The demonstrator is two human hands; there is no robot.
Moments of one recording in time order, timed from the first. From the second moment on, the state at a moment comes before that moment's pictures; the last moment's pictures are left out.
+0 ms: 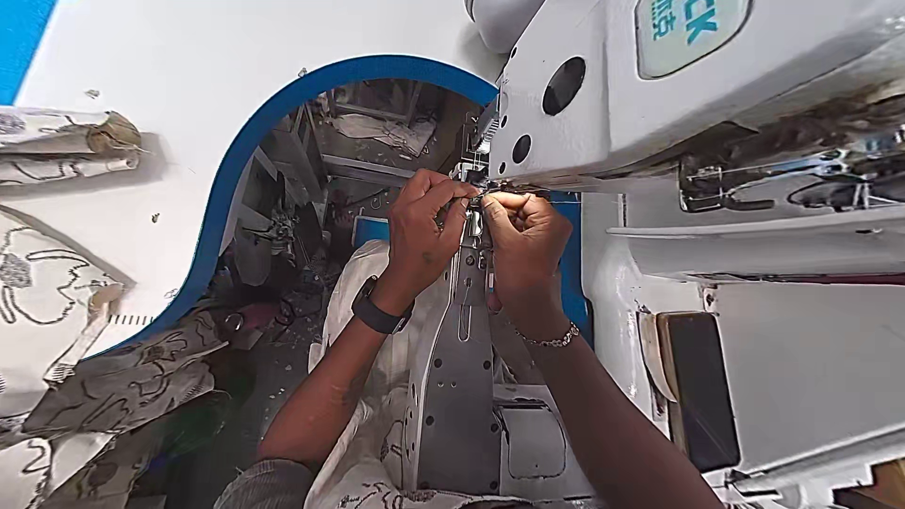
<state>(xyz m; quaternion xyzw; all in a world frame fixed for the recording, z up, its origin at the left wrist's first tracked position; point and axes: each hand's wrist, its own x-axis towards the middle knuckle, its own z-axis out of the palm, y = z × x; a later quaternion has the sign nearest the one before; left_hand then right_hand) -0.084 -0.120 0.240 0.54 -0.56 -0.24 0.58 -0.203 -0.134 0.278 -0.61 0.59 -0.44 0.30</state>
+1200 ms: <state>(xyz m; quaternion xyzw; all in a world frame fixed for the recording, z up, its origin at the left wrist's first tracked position) -0.081 -0.125 0.235 0.51 -0.57 -0.29 0.57 -0.198 -0.133 0.272 -0.62 0.58 -0.47 0.25</state>
